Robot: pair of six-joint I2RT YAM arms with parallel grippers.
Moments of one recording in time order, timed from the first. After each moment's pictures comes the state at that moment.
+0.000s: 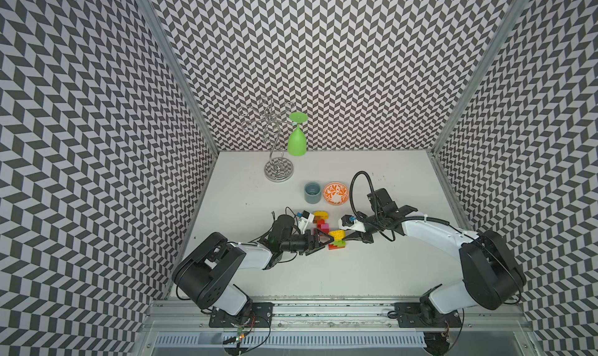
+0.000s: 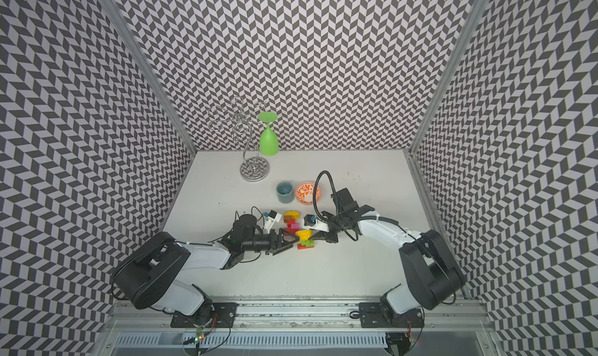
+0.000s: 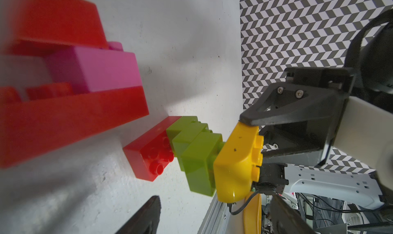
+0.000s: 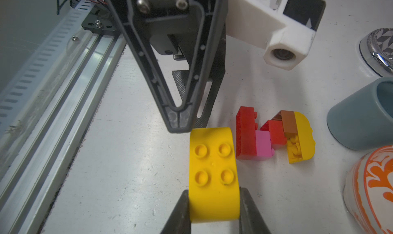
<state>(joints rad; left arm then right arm) -0.62 1.52 0.39 0.68 0.75 -1.05 0.49 1.50 0.85 -0.39 -0.77 -1.01</state>
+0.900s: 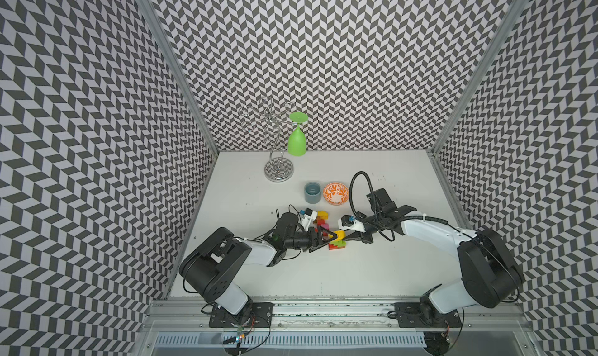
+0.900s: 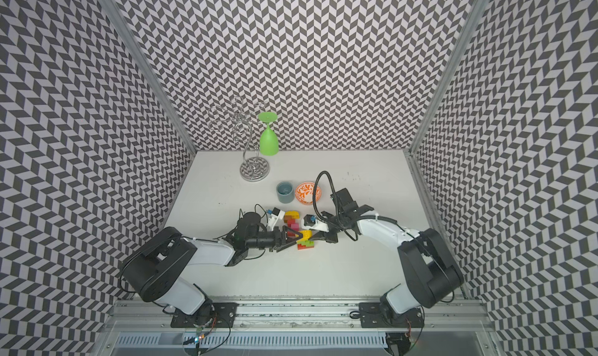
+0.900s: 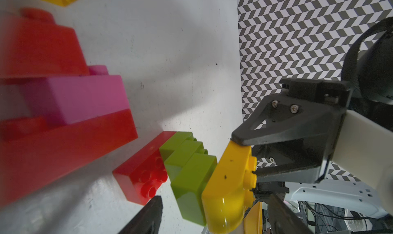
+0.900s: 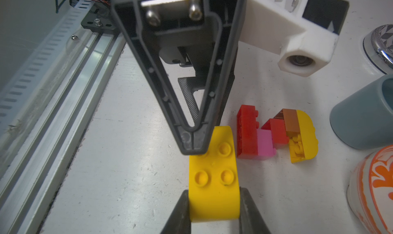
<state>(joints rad) -0.64 1.58 0.43 0.72 0.72 -1.06 0.49 1.51 0.85 -0.39 -0.77 -1.01</state>
